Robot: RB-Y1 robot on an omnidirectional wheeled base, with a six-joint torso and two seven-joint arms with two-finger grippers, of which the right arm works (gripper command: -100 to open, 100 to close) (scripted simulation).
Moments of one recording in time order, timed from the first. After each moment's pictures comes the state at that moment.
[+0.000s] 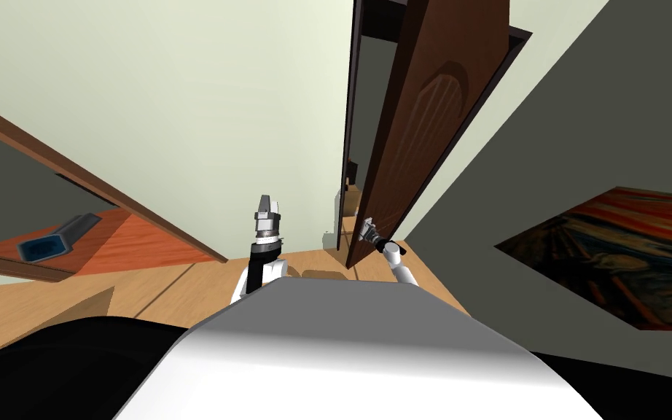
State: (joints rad) arm -0.06 -0.17 -0.04 -1.29 -1.36 0.42 0.59
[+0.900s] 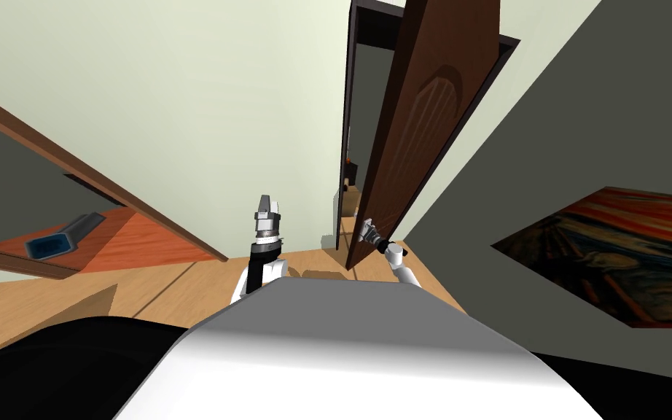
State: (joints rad) arm -0.05 -0.19 -0.05 -1.27 -1.48 0.47 0.60
